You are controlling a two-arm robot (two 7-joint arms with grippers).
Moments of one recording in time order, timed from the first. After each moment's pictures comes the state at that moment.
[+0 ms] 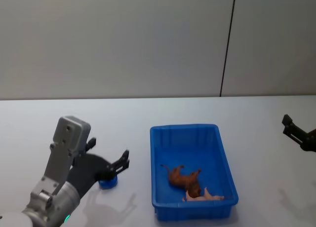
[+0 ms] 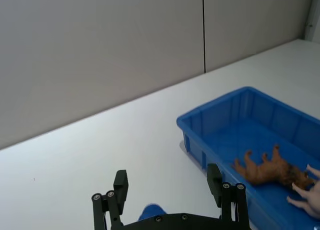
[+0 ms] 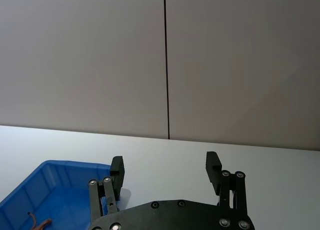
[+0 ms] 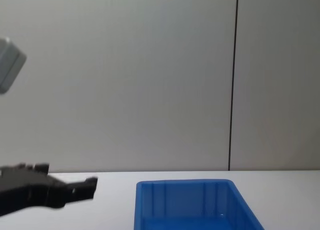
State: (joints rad) left arm -0.01 0.60 0.38 -1.83 -0.46 0.23 0.08; right arm -0.11 0.44 -0.09 -1.86 0.46 0.11 0.05
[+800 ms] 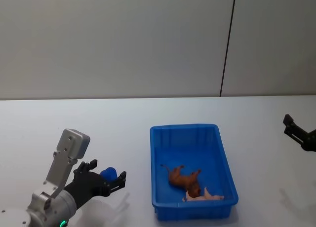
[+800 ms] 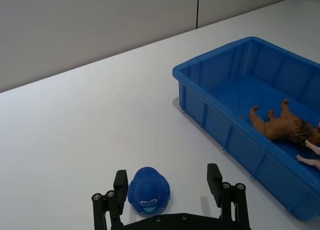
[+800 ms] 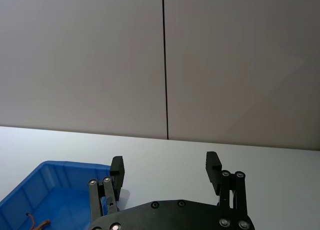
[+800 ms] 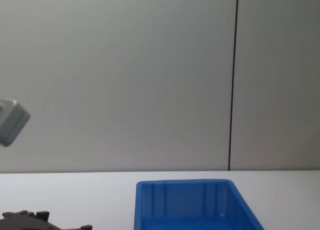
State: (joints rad) left arm -0.07 0.57 0.36 -1.64 -0.48 0.28 -0.09; right arm -0.11 0.44 -0.09 -1.86 0.46 0.10 0.05
